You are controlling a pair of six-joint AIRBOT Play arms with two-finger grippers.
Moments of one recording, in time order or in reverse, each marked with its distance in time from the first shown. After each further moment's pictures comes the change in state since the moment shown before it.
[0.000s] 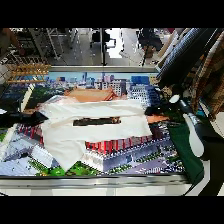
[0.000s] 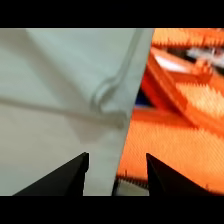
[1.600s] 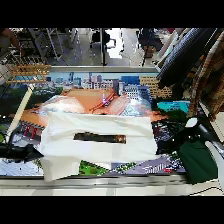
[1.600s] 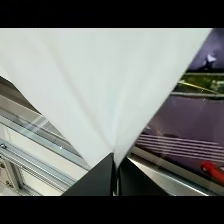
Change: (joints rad) left arm 0.155 0.573 -0.634 0.121 -0.320 0.020; right arm -0.074 0.583 -0.729 -0.086 0.399 0.091
